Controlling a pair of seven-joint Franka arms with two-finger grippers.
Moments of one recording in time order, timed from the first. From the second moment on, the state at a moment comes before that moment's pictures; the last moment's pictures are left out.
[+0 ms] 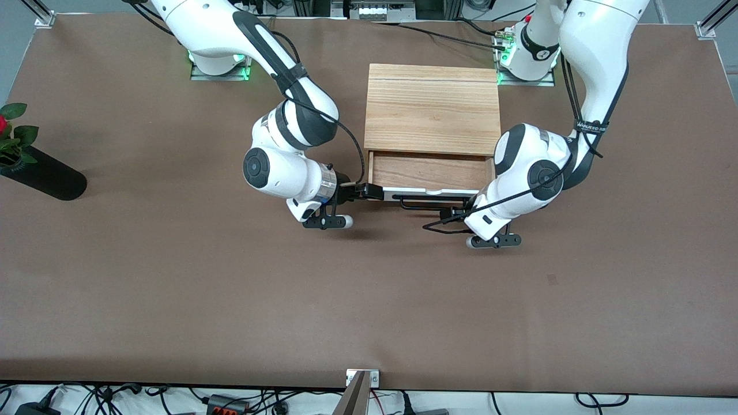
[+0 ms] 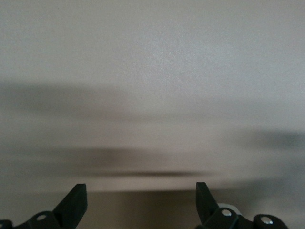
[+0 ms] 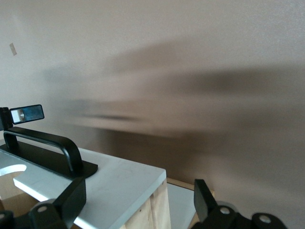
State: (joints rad) left arm -0.21 0.51 -0.18 -1.82 -0.22 2.32 -0.34; right arm 0.54 0.65 0.11 -1.54 0.67 2.30 0.28
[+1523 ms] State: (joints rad) left arm -0.20 0.49 -0.21 -1.82 -0.30 1.90 -0.37; right arm 0.54 0.69 0.12 -1.53 0.71 1.96 0.26
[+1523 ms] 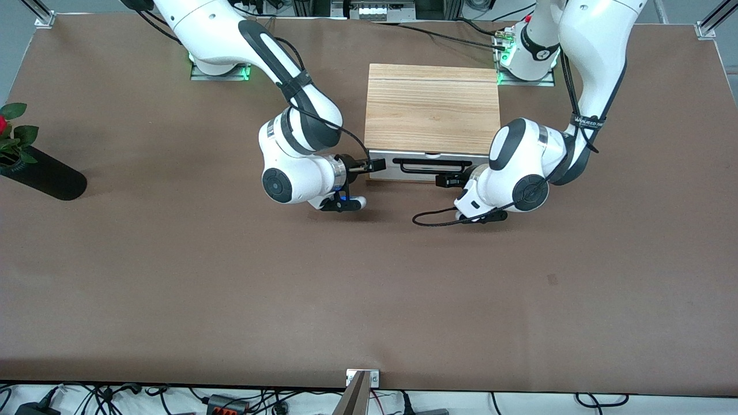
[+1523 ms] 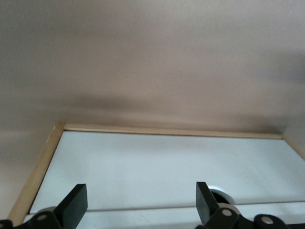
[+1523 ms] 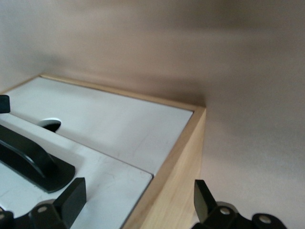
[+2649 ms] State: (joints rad) left arm -0.11 0.45 -0.19 -1.57 -0.16 1.79 -0.36; right arm 0.45 0.69 0.07 -1.41 0.67 1.93 0.22
